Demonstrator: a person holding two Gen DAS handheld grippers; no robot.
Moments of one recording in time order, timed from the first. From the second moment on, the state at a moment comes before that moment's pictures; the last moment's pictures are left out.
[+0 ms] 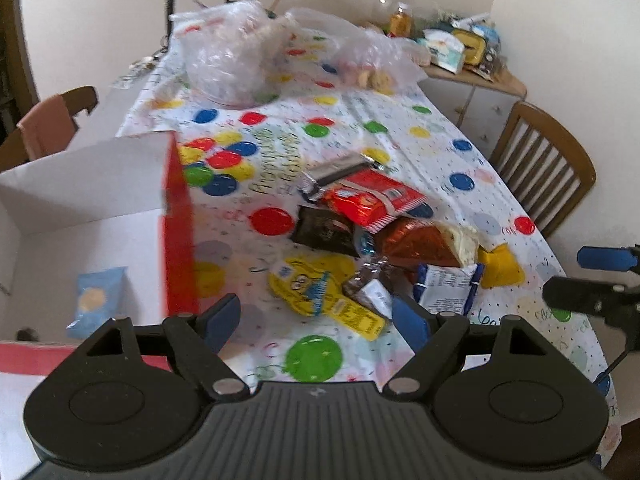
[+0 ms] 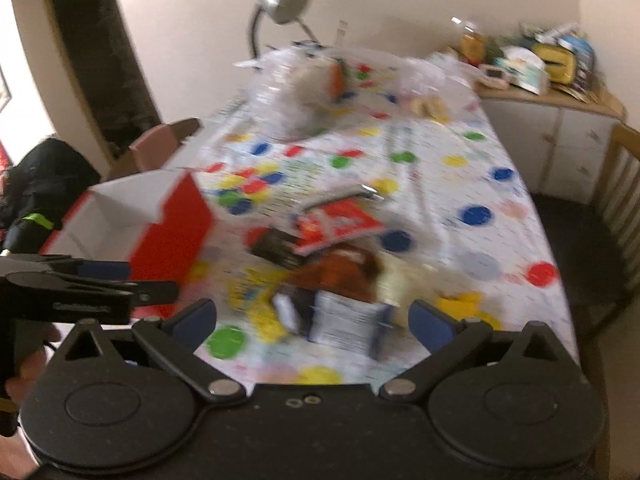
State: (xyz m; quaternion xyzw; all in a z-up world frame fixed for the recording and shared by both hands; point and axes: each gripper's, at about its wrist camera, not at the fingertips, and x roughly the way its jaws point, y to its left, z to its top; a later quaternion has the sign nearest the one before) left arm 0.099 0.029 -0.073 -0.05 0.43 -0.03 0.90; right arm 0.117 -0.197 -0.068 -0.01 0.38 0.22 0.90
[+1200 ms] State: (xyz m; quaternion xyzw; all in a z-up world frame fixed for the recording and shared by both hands) left arm 0.196 -0.037 -0.157 0.06 0.49 -0.10 0.86; right arm 0.229 -0.249 -0.177 -0.06 0.47 0.16 0.87
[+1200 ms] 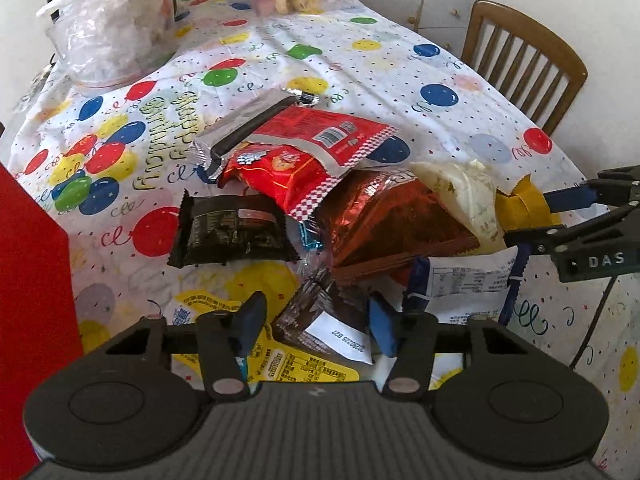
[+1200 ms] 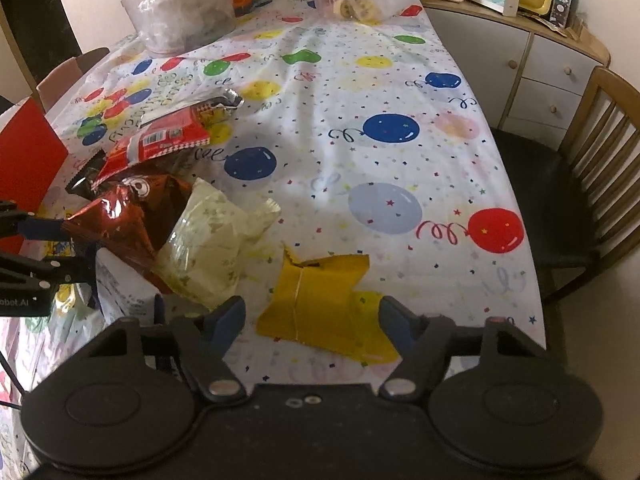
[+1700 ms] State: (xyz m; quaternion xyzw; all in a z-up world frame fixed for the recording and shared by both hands) left arm 0.195 -0.031 -0.155 0.02 0.50 -0.10 0.86; right arm 0.223 -0.248 -0.170 -0.06 0.45 0.14 0.88
